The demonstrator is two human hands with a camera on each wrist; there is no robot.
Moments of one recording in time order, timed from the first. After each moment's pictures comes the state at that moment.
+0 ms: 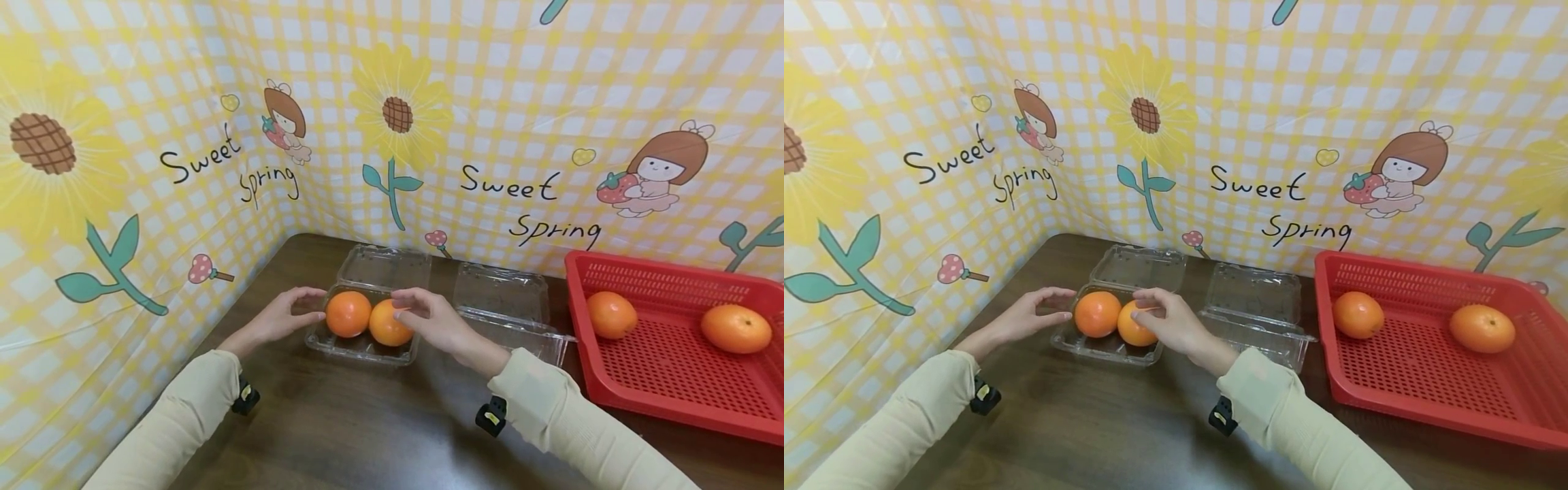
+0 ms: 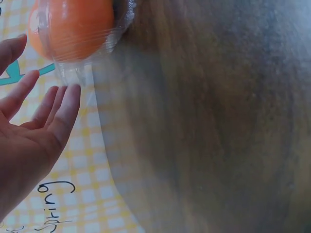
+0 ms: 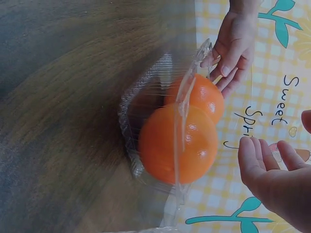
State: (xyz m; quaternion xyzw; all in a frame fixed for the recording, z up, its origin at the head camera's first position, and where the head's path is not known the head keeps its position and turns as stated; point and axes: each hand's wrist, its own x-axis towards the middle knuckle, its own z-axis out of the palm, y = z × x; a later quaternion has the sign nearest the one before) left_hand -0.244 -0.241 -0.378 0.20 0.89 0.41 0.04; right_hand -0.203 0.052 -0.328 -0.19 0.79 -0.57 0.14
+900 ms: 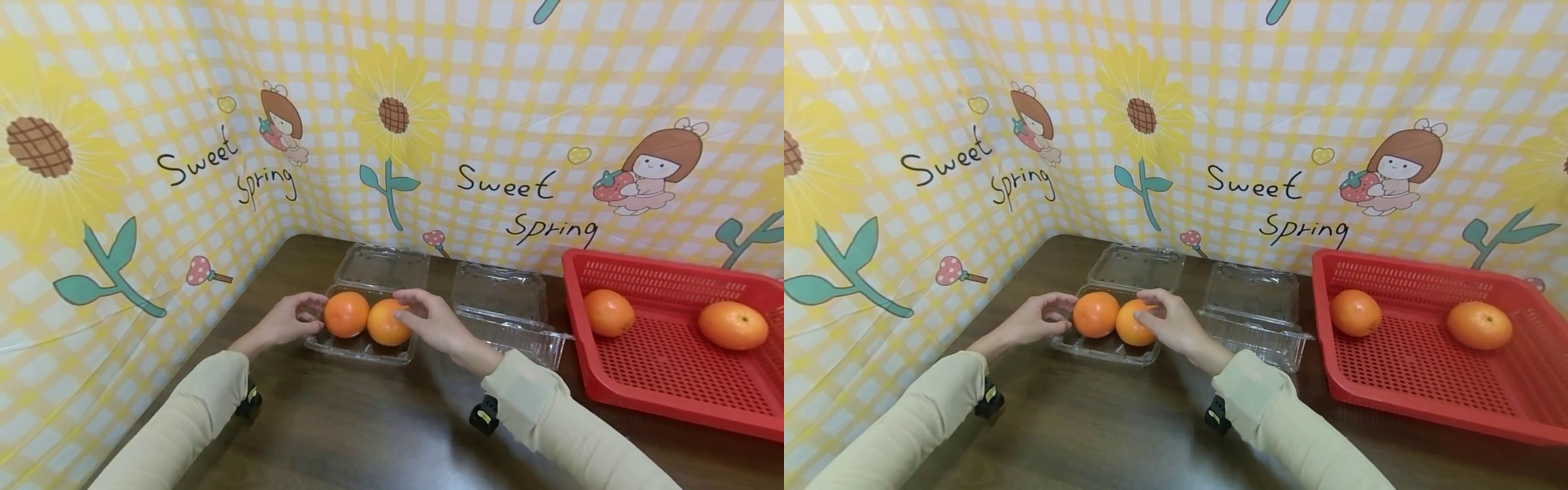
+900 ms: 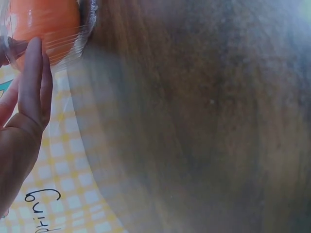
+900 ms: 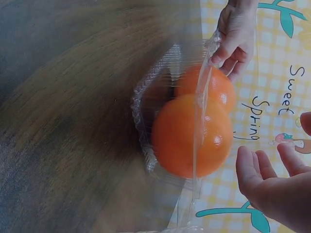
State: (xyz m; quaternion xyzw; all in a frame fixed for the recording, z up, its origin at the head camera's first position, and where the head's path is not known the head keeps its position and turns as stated) left_hand -0.248 -0.238 -0.395 0.19 0.86 0.47 0.07; right_hand -0.208 0.054 -0.342 -0.16 0.79 -0.58 0.12
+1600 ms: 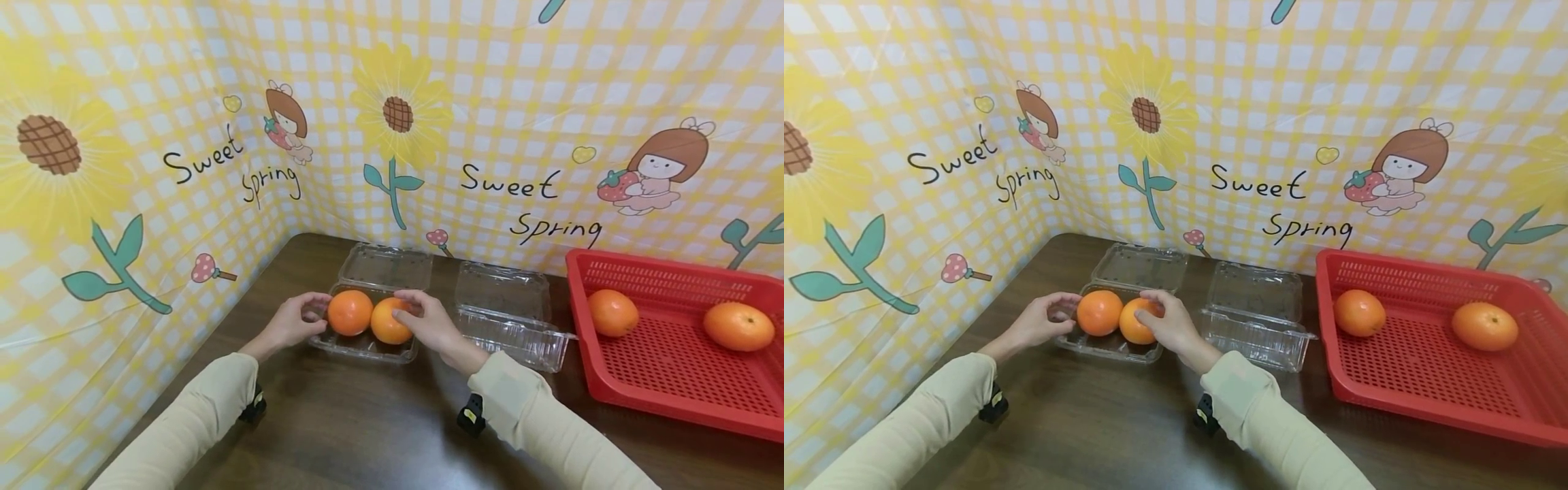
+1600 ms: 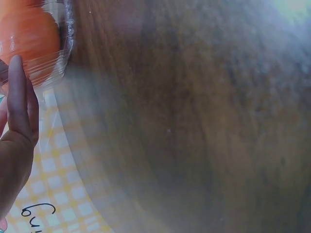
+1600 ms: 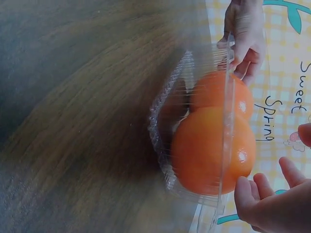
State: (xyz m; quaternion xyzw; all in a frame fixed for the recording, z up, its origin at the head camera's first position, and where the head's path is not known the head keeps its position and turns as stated) left_hand -0.242 -0.229 -0.402 0.15 0.87 0.47 0.03; right_hand -0.214 0.038 -0.357 -0.11 0.80 -0.59 0.10
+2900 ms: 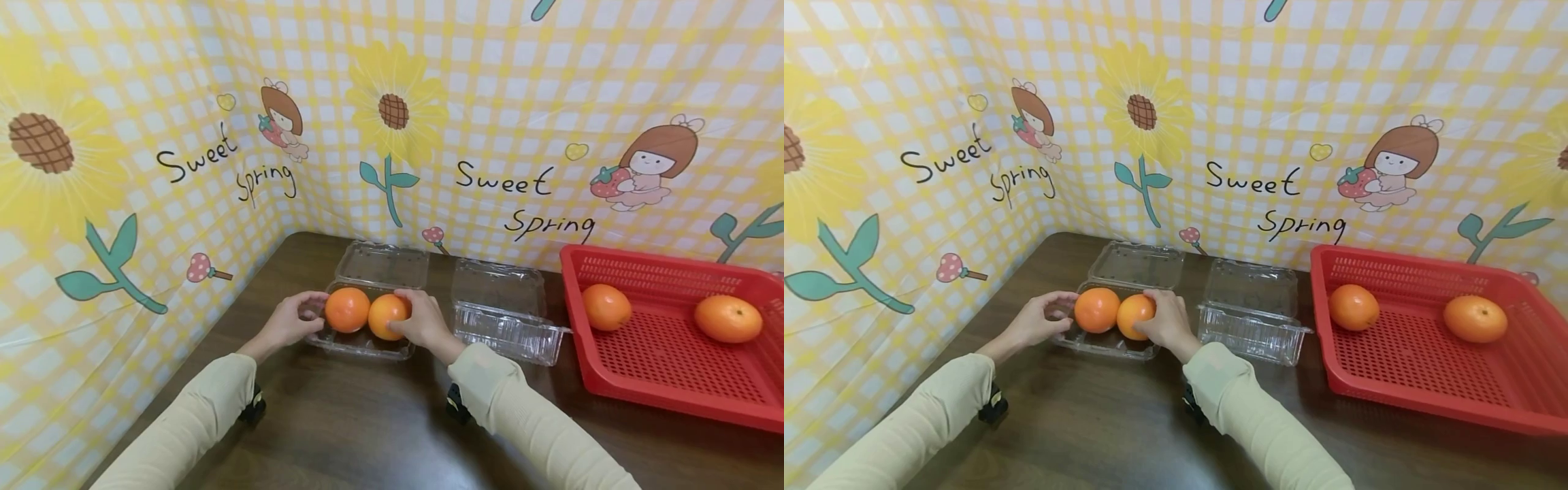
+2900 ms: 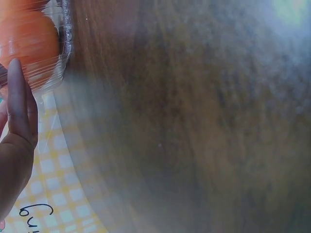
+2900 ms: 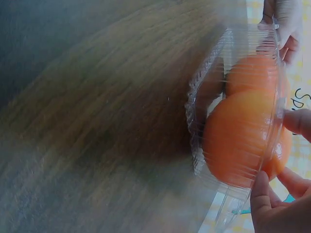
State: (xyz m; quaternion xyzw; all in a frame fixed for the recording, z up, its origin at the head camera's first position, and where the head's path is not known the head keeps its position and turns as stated) left_hand -0.237 -0.224 -0.398 0.15 0.86 0.49 0.02; right_hand -0.230 0.029 -0.376 -0.12 0.91 -0.40 0.01
